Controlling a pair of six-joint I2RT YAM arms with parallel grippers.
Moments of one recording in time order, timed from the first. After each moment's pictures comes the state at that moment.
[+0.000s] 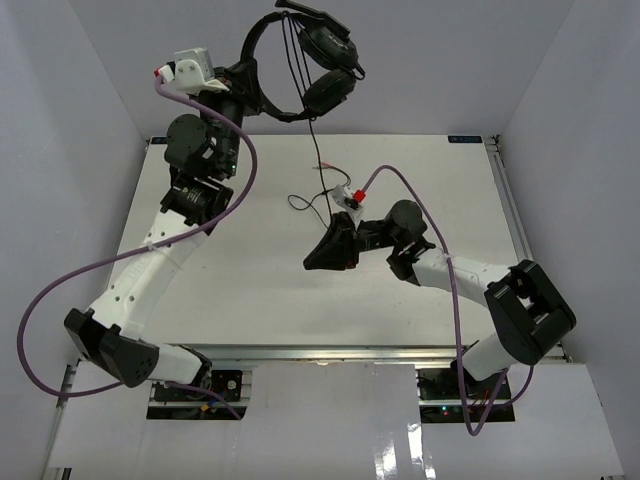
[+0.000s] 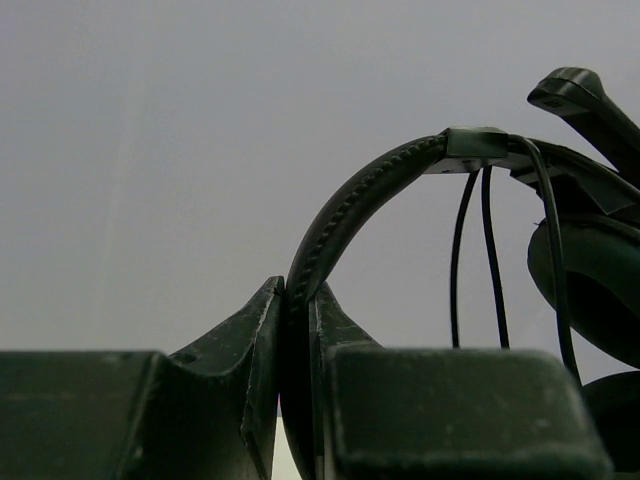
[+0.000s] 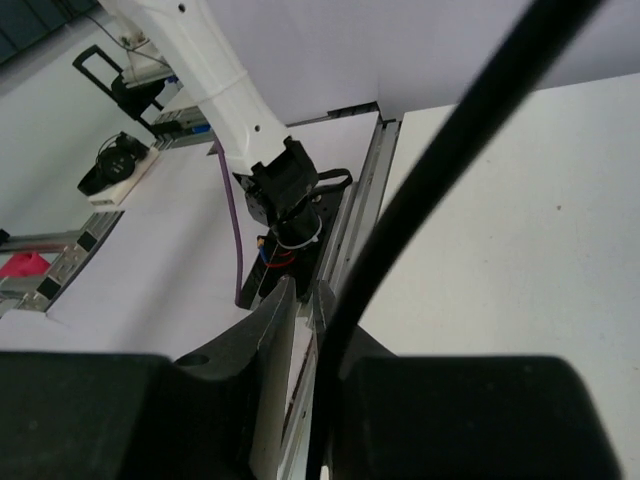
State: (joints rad) left arm -0.51 1.38 1.57 0.32 -0.36 -0.21; right arm 0.70 1.50 0.80 0.97 -1.15 0.56
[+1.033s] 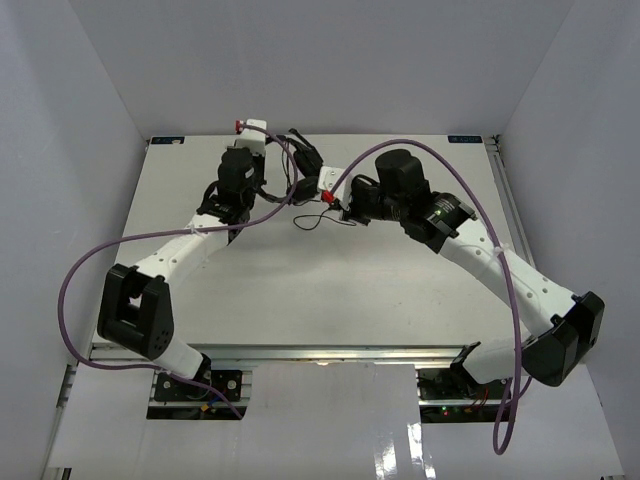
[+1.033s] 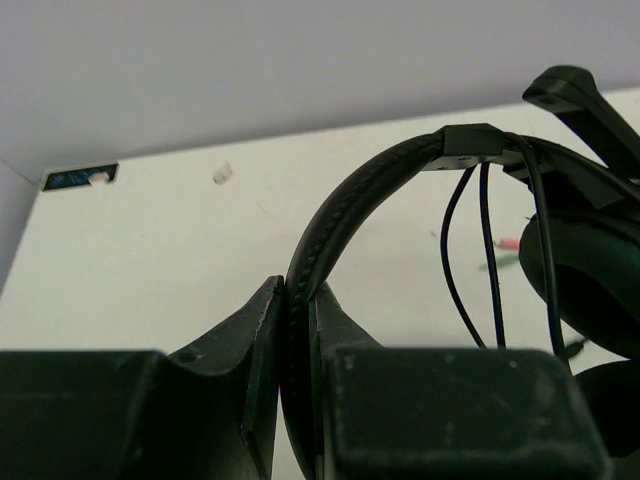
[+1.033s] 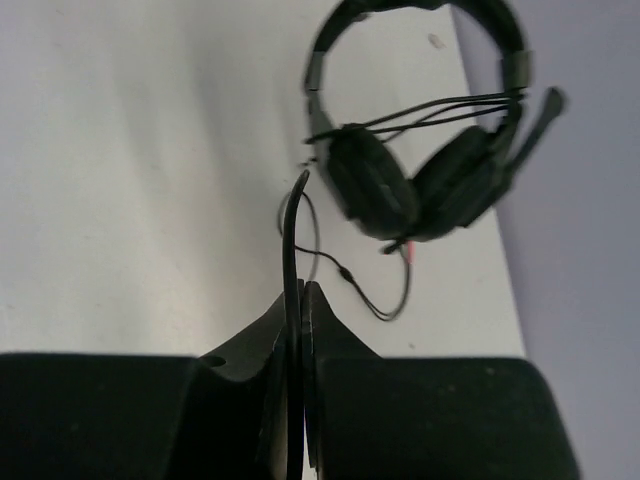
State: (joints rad) left arm -0.41 1.52 1.13 0.25 -0.36 0.10; right arm 0.75 1.37 1.40 -0.47 -0.34 -0.71
